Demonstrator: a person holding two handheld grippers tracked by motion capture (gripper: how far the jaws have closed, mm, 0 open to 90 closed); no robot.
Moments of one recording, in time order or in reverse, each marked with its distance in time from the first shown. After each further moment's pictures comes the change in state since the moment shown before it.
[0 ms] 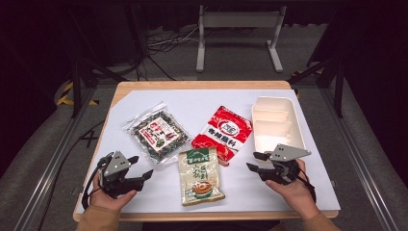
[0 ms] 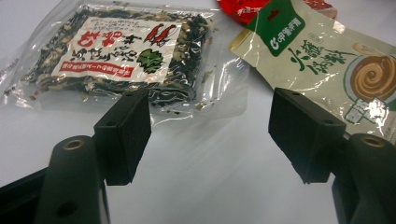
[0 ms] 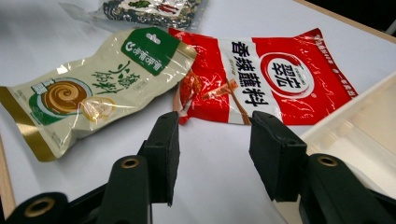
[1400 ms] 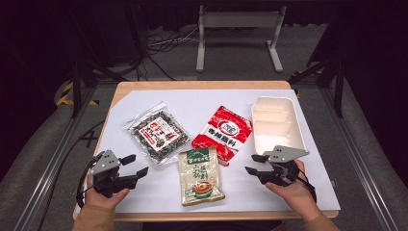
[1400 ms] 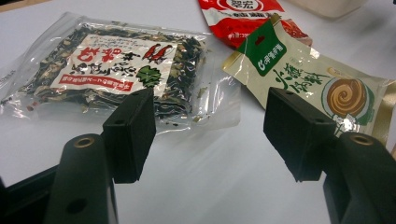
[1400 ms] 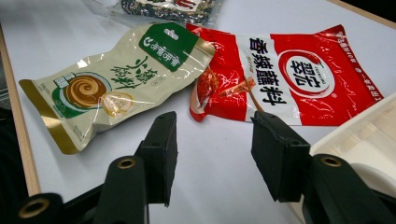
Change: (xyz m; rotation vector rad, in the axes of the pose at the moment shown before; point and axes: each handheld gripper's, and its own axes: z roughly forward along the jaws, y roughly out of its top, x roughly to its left) left arm 0.010 -0.005 -0.012 -0.096 -0.066 -0.019; right arm 0.005 0.004 0.001 0.021 0.058 -0.013
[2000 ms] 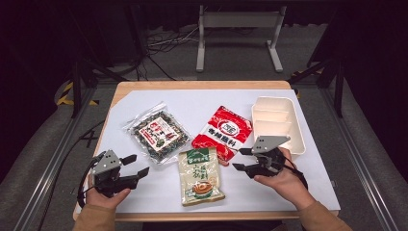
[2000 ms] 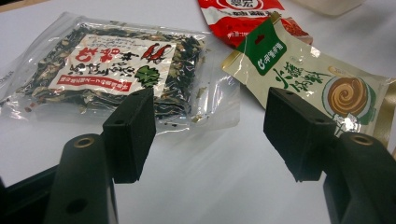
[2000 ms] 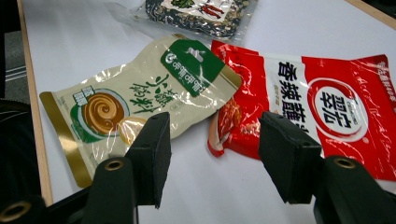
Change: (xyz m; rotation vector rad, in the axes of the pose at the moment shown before) left arm -0.002 0.000 0.002 0.008 0.000 0.007; right arm 0.003 0.047 0.025 0.076 0.090 -0.080
